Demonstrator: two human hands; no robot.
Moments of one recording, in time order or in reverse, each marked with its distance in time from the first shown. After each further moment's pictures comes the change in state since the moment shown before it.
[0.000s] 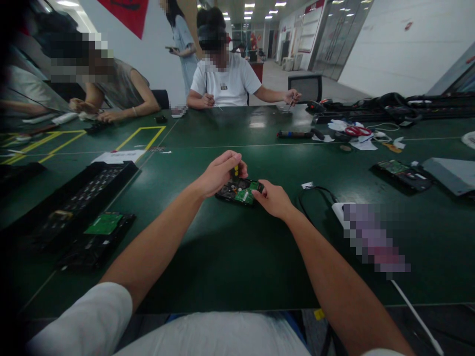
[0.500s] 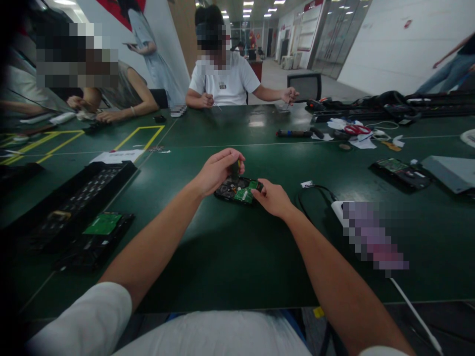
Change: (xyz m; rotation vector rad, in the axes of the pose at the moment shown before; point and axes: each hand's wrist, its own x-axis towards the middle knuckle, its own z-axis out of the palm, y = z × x) left_hand 0.003 0.002 -0.002 -0.013 0.036 0.030; right_hand -0.001 -0.002 -0.001 0.001 -0.001 0.001
